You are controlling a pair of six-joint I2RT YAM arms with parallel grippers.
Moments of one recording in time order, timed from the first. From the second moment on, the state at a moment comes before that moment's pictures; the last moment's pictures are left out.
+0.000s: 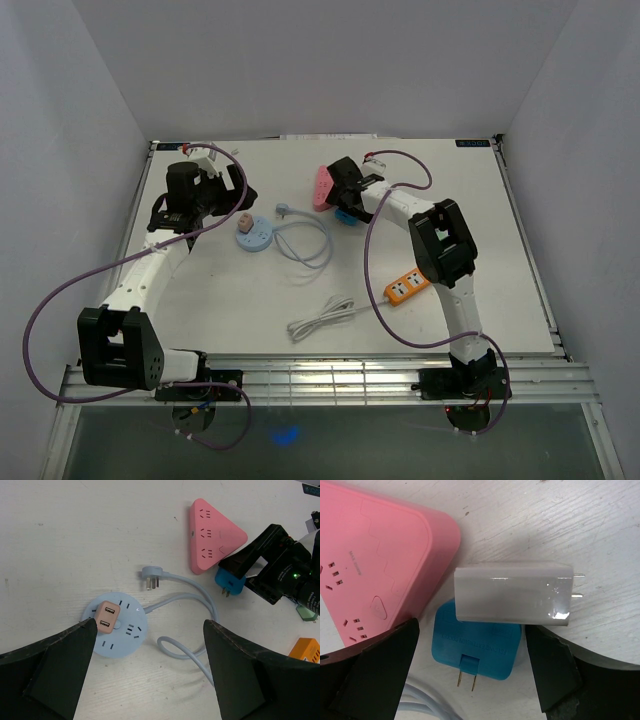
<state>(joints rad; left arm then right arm) -0.10 1.32 1.02 -0.17 0.24 -0.31 0.59 2.23 1.73 -0.50 0.43 0.94</state>
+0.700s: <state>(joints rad) -0.10 1.32 1.02 -0.17 0.27 -0.32 0.60 2.28 1.81 -0.57 0.44 0.90</state>
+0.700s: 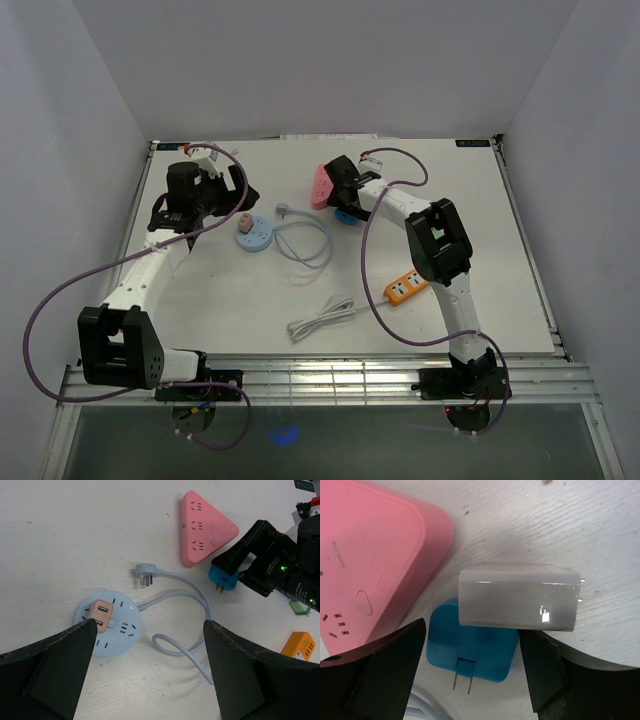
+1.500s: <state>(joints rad) -0.10 1.35 1.03 -0.17 0.32 -0.33 0.60 1.98 1.32 -0.25 0.29 0.57</state>
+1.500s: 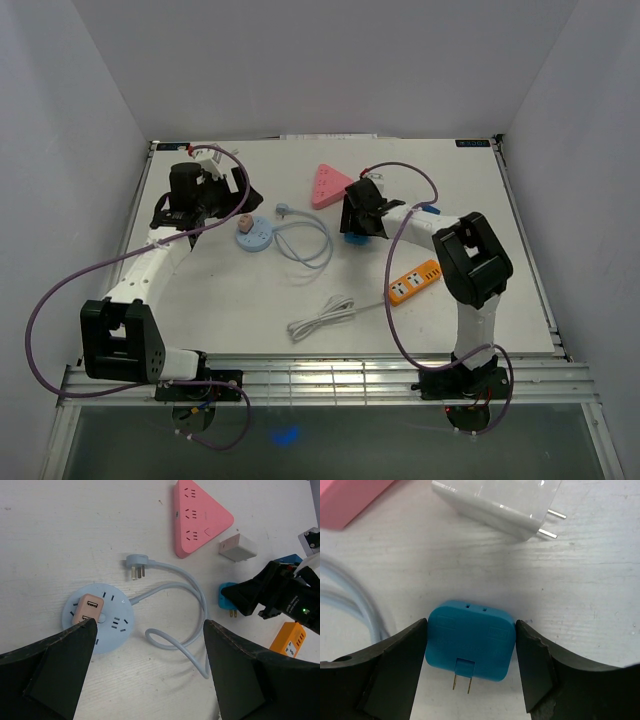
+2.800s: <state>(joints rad) -0.27 1.65 1.07 -0.11 0.86 -0.40 0.79 1.50 0.83 0.37 -0.29 -0.01</state>
